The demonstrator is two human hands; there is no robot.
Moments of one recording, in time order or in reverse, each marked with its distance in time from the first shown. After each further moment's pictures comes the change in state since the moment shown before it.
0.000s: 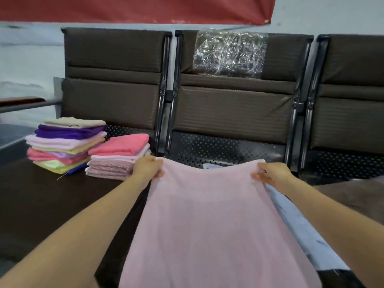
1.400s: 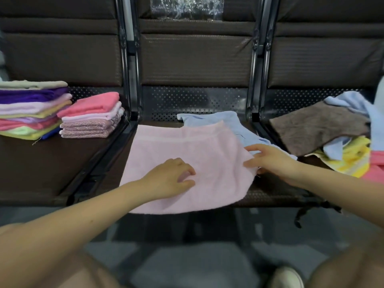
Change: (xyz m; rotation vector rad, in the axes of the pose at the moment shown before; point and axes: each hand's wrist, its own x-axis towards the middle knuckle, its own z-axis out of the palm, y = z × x) left_hand -0.213 -0.016 0.017 0.973 -0.828 0.619; right_hand -0.162 0.086 -0.094 -0.443 -0.335 -0.105
